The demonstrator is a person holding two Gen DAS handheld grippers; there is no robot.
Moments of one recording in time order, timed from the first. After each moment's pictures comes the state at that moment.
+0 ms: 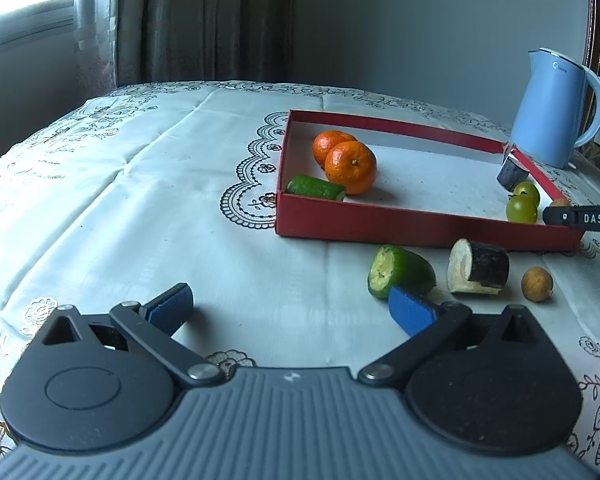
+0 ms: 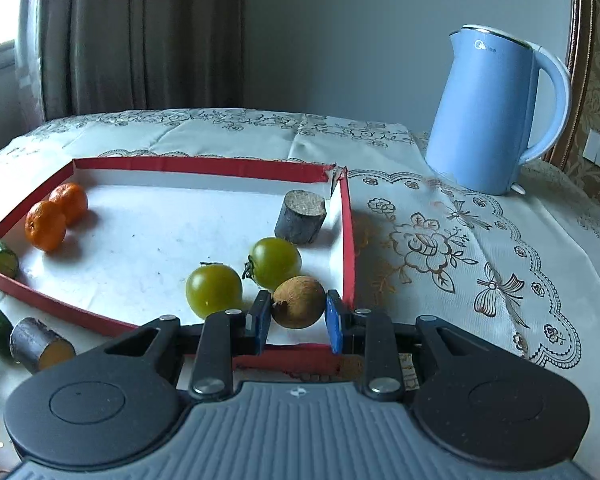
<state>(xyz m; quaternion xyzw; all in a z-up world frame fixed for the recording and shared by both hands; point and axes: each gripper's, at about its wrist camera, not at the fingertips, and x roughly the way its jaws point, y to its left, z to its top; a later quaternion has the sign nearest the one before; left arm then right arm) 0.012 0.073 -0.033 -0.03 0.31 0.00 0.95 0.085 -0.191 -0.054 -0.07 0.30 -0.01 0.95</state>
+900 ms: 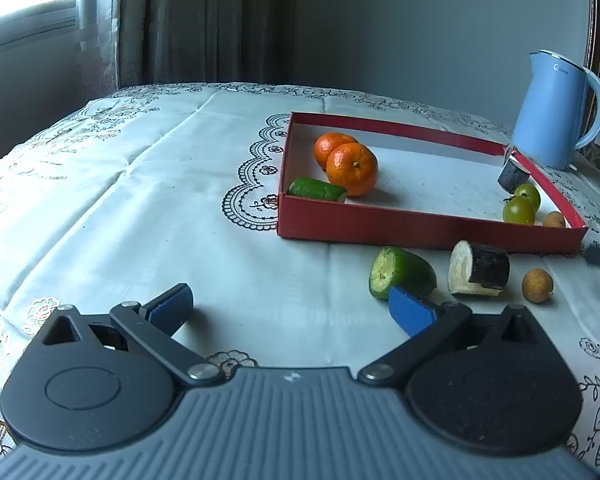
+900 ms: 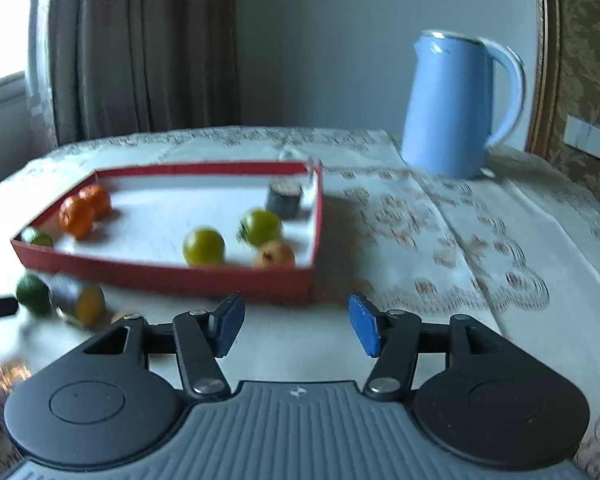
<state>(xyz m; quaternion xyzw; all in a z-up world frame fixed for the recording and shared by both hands) 0.011 0.074 -0.032 -0.03 0.31 0.00 0.95 0.012 -0.215 -0.056 -0.04 0.27 0.00 0.96</state>
